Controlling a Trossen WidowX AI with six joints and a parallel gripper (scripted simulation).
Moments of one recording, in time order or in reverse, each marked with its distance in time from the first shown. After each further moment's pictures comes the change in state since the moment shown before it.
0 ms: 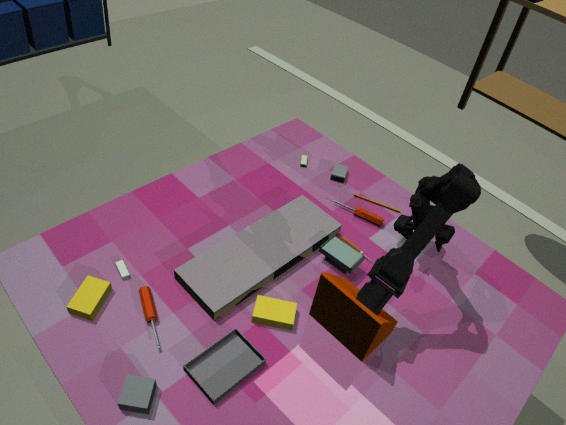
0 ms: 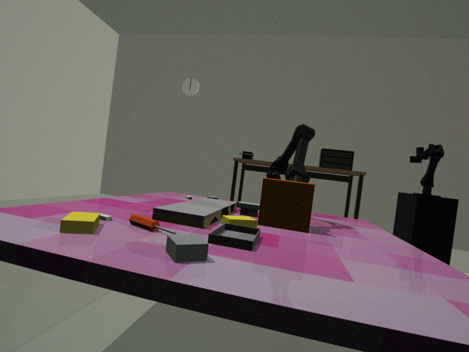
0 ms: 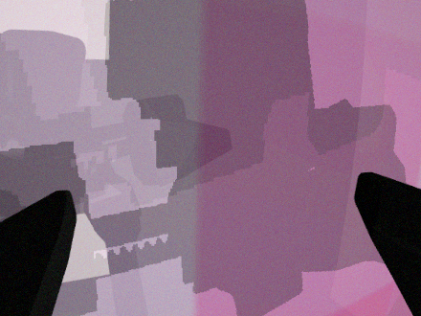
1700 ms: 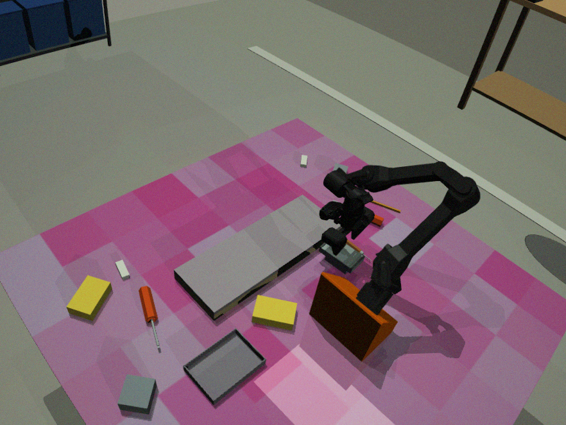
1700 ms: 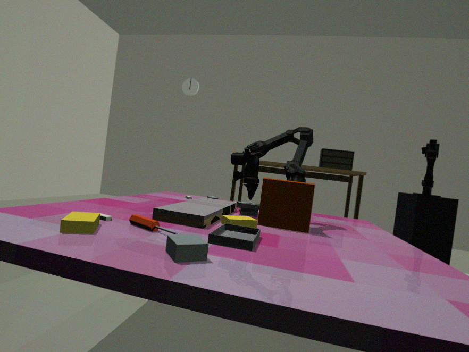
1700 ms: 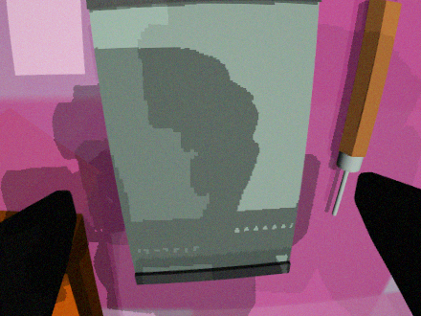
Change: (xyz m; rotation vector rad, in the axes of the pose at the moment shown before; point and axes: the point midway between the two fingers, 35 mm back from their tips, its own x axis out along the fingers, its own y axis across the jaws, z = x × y) arm -0.154 0.128 -0.225 -1.524 -0.125 0.412
